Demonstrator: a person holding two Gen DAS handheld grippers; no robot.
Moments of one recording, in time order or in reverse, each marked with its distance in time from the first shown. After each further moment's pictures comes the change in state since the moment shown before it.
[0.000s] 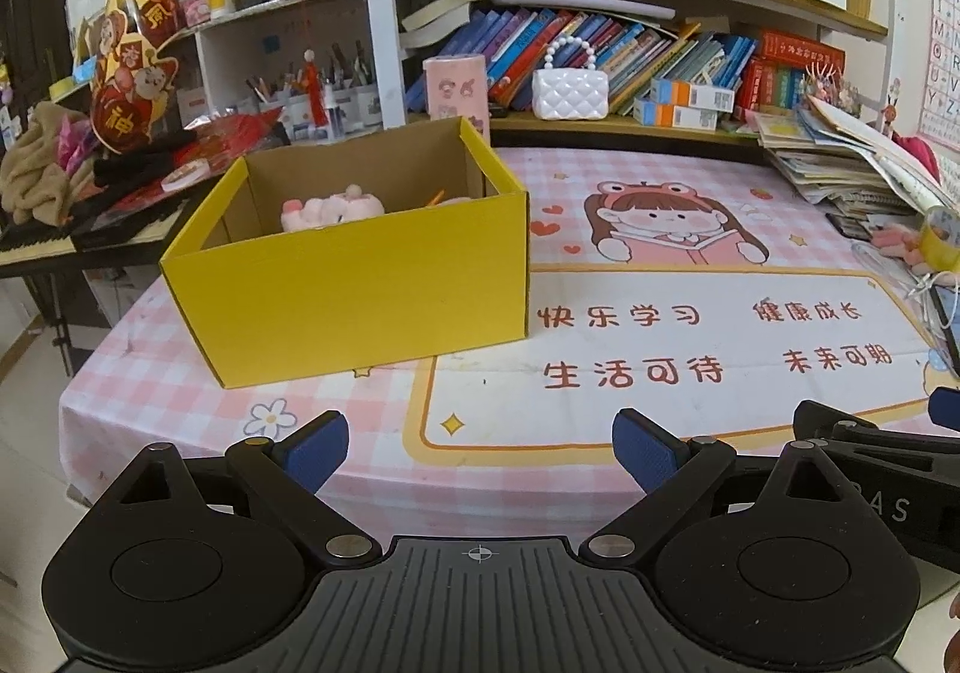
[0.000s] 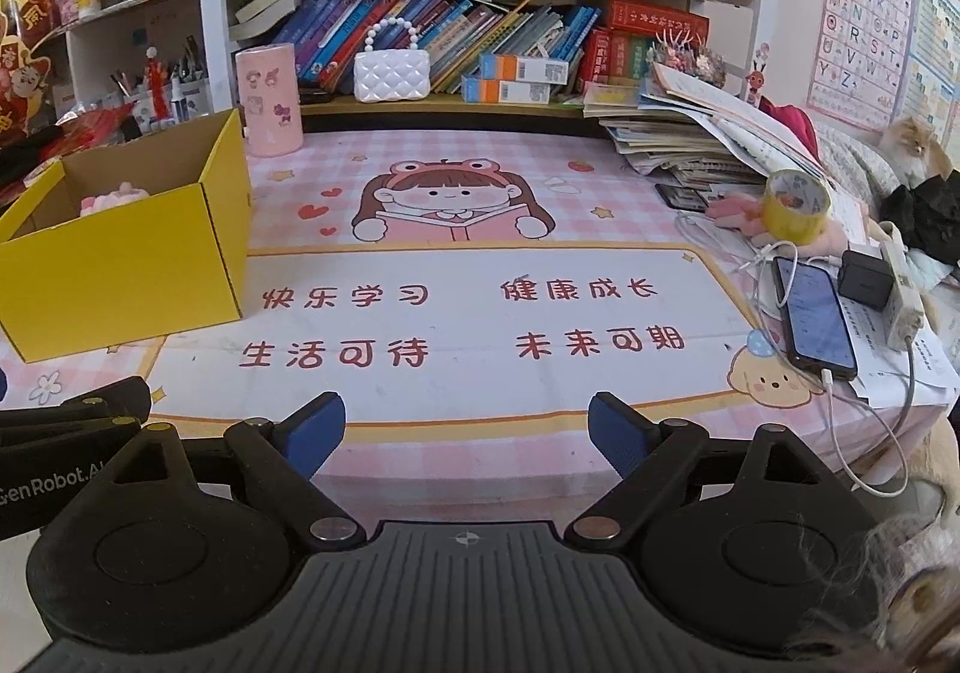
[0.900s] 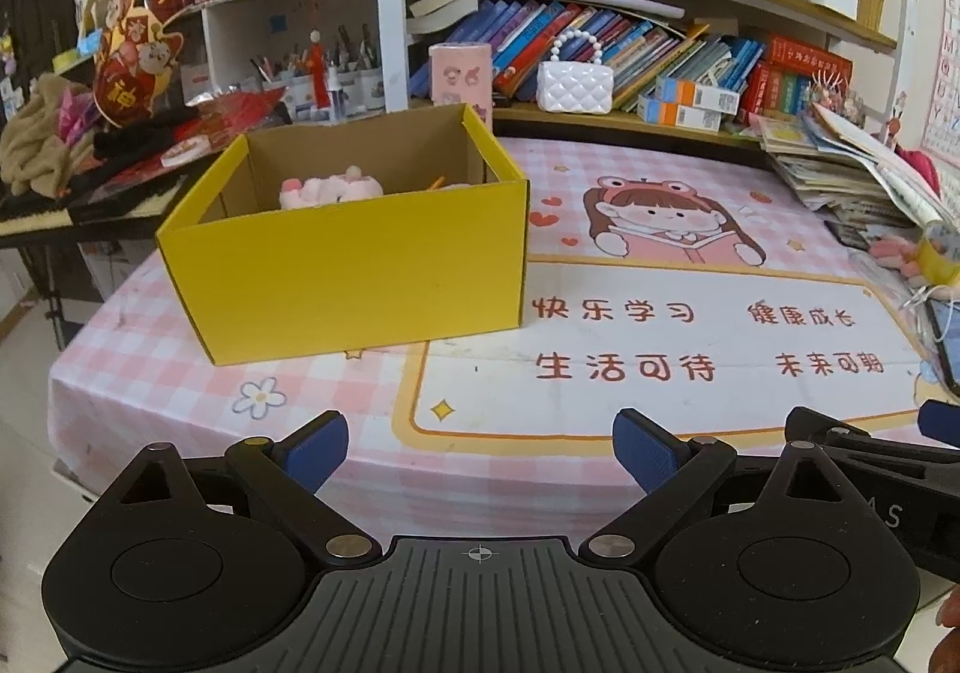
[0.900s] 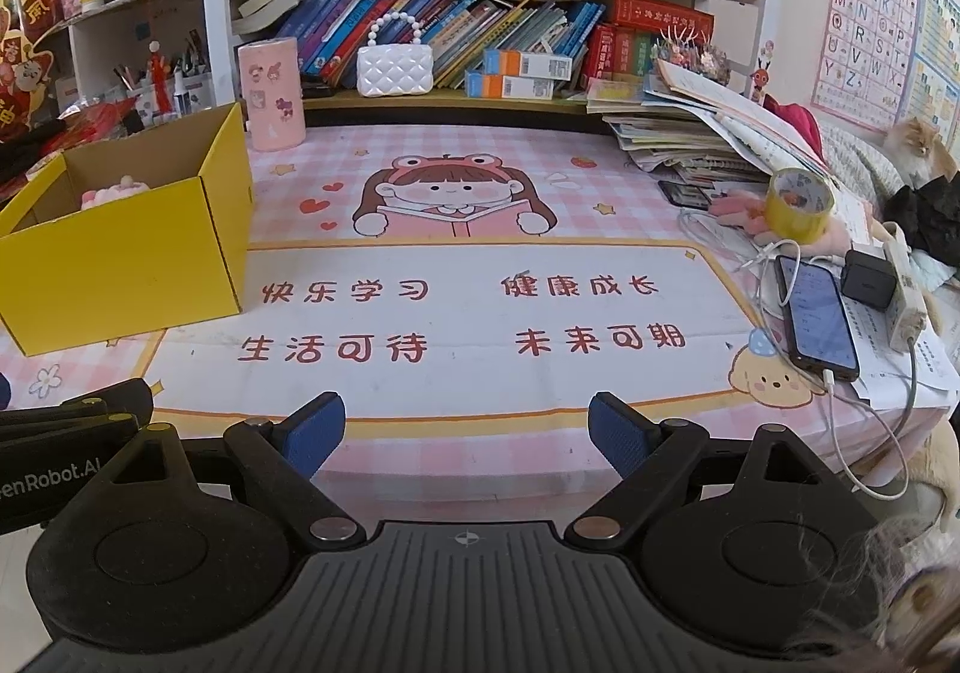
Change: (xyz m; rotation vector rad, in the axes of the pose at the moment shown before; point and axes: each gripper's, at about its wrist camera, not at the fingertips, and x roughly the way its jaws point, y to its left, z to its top) left arm 0.002 0.001 -0.003 -0.051 0.022 -0.018; right arm 0.001 -0.001 0.003 -0.006 0.014 0.009
